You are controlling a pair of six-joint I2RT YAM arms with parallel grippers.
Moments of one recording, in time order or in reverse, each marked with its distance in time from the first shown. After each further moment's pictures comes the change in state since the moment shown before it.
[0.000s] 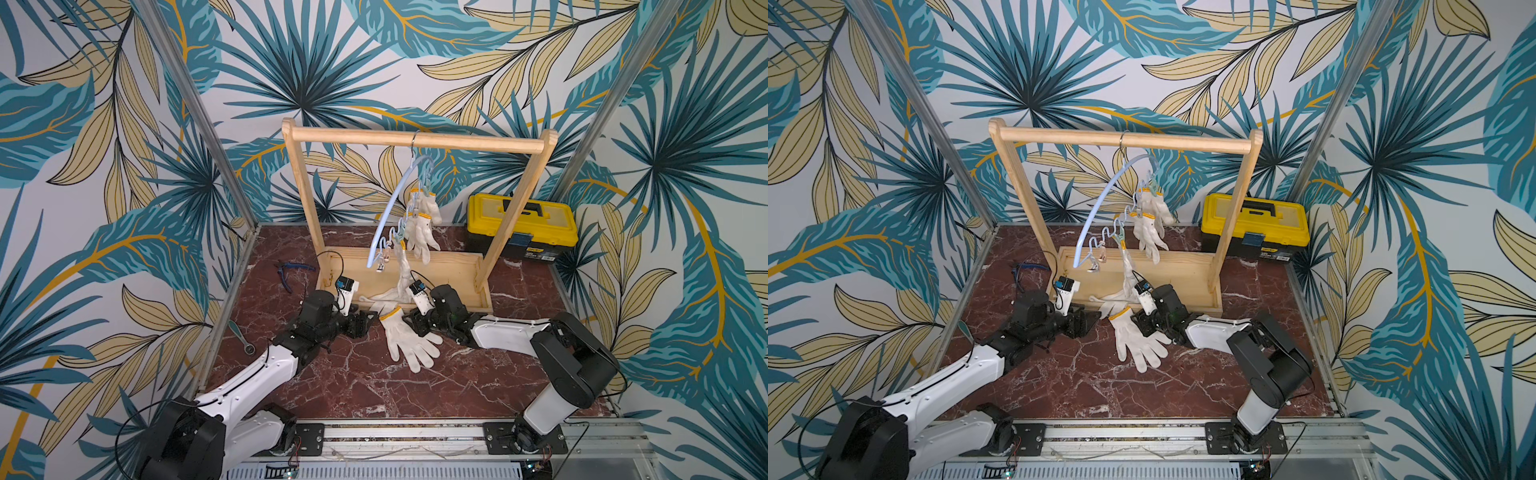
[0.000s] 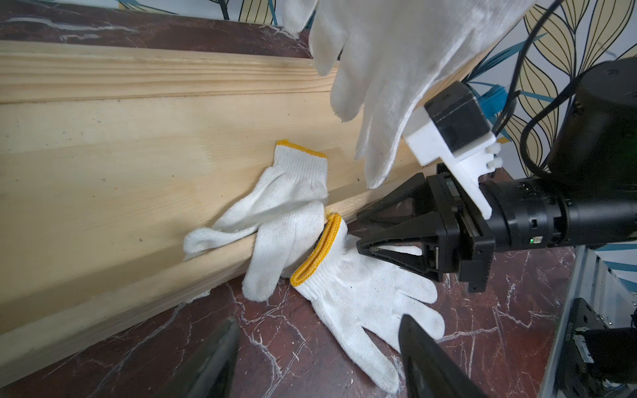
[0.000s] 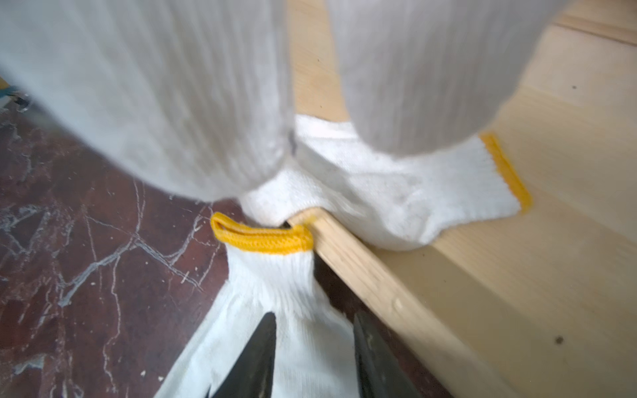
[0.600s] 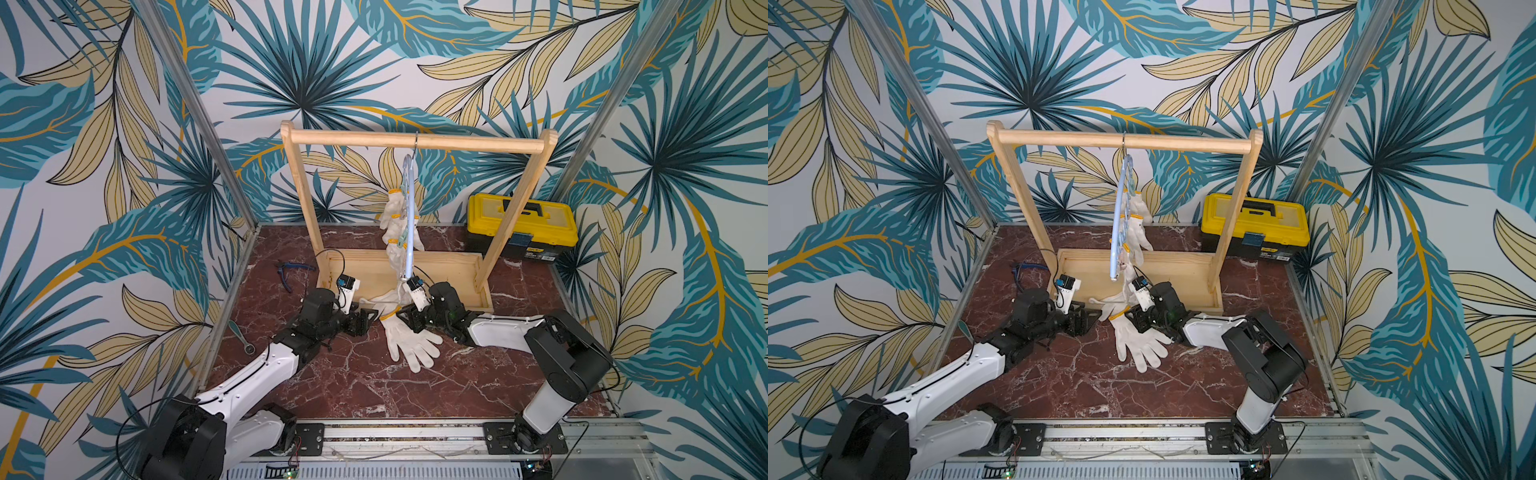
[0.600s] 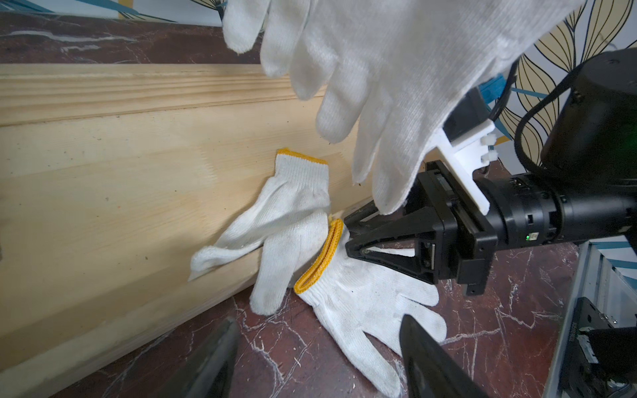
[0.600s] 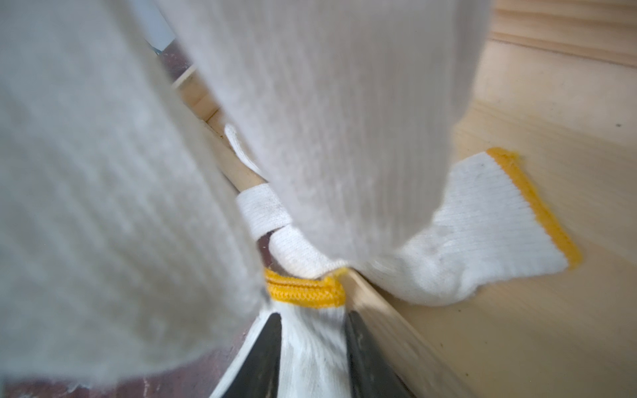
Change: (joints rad) left arm 0.000 0.015 0.020 -0.006 0.000 0.019; right arm -0.005 0.048 0.035 0.112 -0.066 0.040
